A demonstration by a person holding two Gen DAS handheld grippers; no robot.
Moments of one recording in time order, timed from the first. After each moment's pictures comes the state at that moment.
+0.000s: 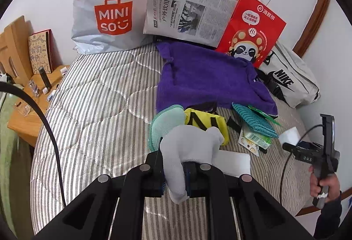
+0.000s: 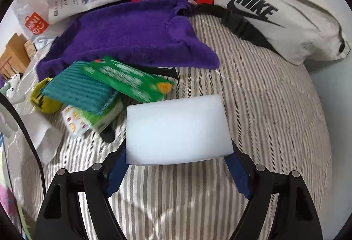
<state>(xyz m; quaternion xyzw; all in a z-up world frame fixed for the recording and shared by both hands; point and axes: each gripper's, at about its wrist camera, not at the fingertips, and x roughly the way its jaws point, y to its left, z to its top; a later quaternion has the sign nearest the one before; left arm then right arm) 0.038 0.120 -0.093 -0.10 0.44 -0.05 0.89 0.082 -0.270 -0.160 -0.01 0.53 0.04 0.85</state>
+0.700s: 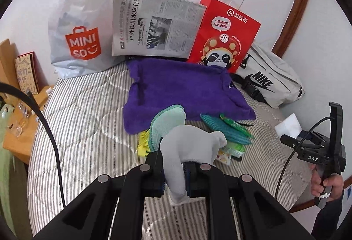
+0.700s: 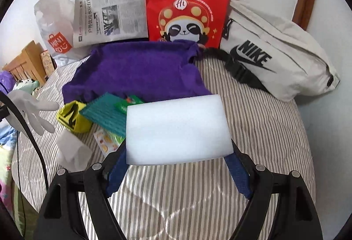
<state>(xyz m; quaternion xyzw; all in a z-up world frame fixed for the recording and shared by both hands) 0.039 0.077 -0.053 -0.08 0.42 -0.09 0.90 0.076 -0.257 -0.091 -0.03 0.45 0.06 0.89</state>
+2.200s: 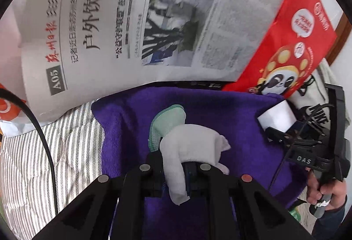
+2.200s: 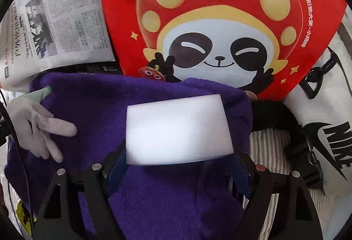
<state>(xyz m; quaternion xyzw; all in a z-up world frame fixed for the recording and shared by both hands) 0.310 0.062 -0.139 -0.08 0.47 -0.08 0.87 0.361 -0.195 -0.174 -0.05 0.49 0.06 0.87</state>
